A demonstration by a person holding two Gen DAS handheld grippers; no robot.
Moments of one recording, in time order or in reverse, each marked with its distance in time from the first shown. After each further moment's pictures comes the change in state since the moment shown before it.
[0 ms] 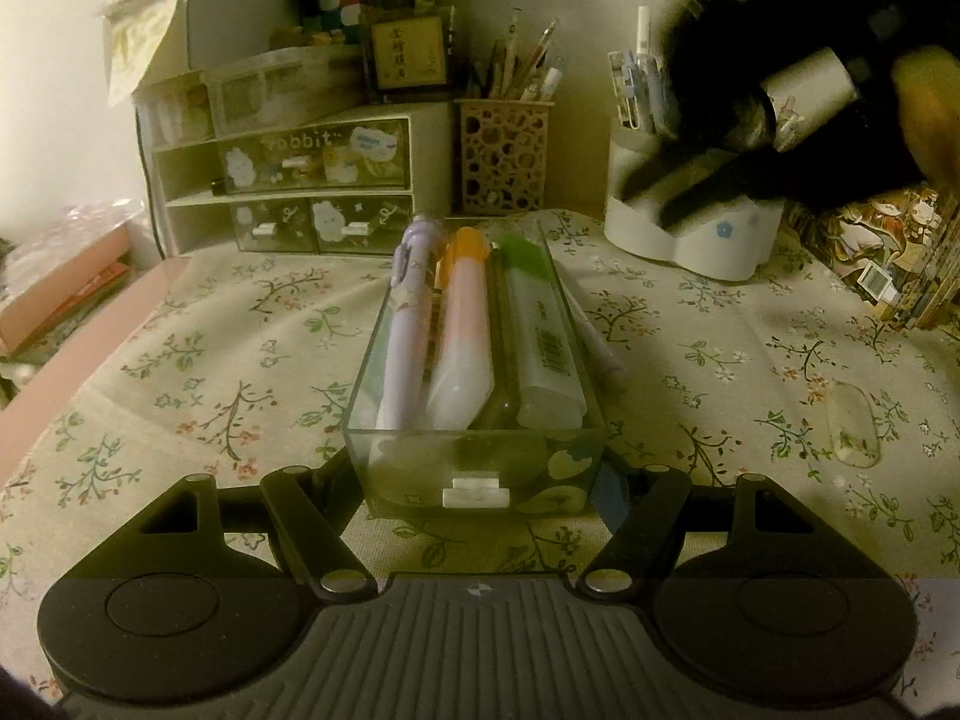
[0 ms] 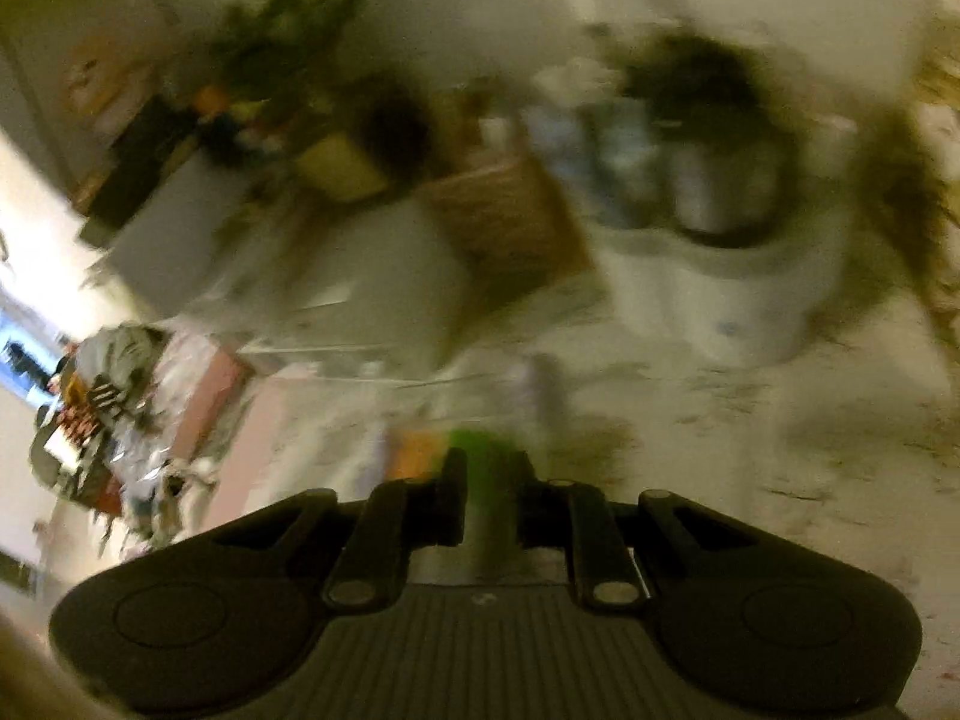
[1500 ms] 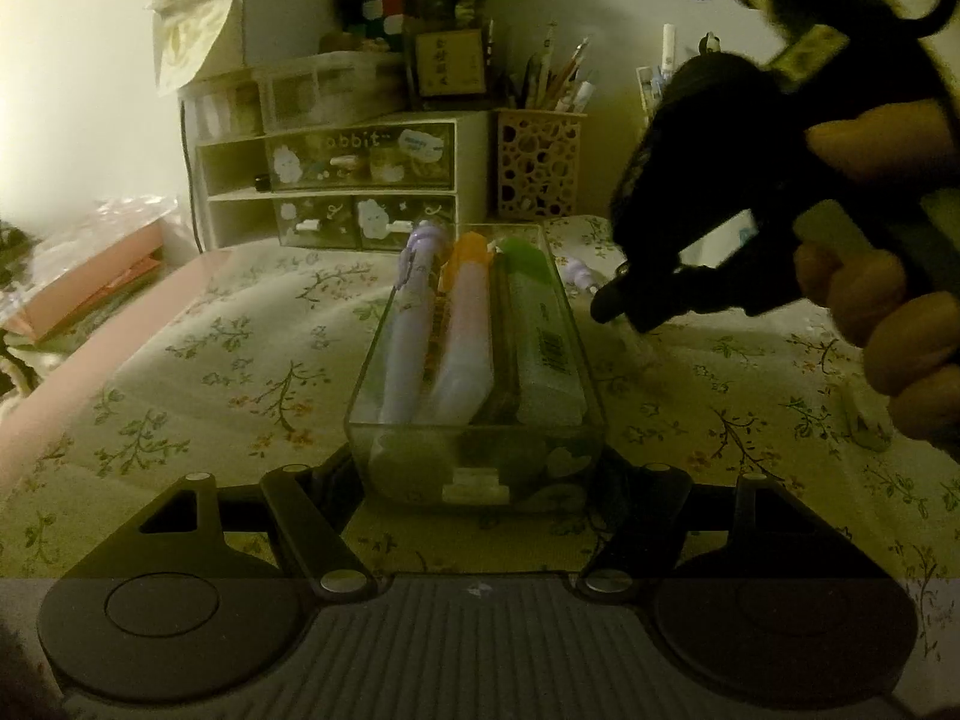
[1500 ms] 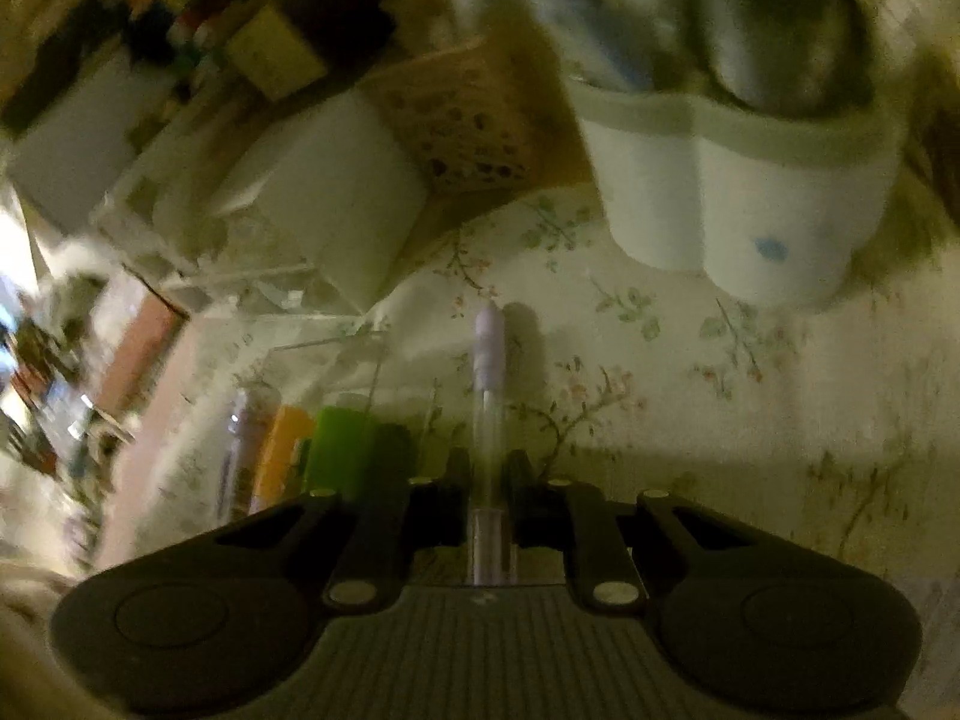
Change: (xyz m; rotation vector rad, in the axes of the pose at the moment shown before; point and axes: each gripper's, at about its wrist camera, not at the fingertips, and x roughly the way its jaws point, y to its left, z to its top) left arm -0.016 0.014 -0.015 -0.026 -0.036 0.029; right arm 0.066 -0.003 -0.016 -0.019 0.080 -0.049
